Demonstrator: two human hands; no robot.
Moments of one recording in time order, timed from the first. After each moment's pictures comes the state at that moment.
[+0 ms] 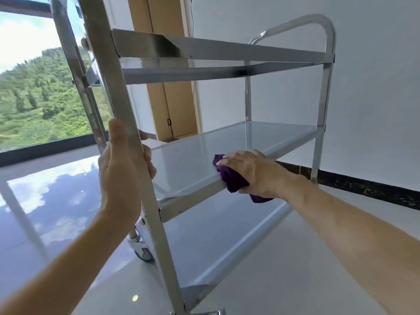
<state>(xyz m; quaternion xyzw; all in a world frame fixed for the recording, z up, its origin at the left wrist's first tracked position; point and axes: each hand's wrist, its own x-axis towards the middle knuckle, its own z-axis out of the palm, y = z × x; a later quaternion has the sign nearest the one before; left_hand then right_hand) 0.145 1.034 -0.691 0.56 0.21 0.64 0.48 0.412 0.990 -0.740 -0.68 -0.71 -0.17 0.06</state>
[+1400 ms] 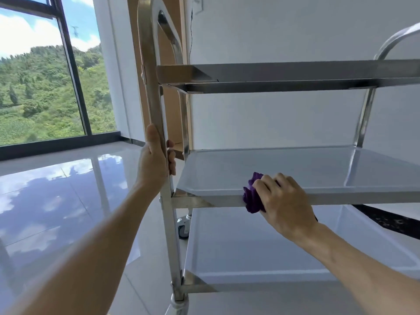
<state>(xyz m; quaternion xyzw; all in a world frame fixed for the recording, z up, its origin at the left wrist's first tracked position) 0.205 1.109 -0.690 0.64 0.19 0.56 0.49 0.416 0.927 -0.770 -0.67 -0.55 -0.48 0.13</state>
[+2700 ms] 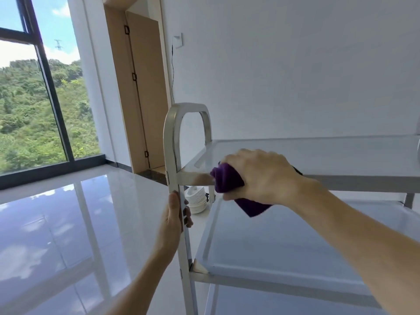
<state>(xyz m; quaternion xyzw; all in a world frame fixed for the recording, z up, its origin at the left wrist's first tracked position) 0.303 1.125 -0.620 0.67 0.18 0.47 0.54 0.427 0.955 -0.471 -0.79 -0.58 -0.21 0.06</state>
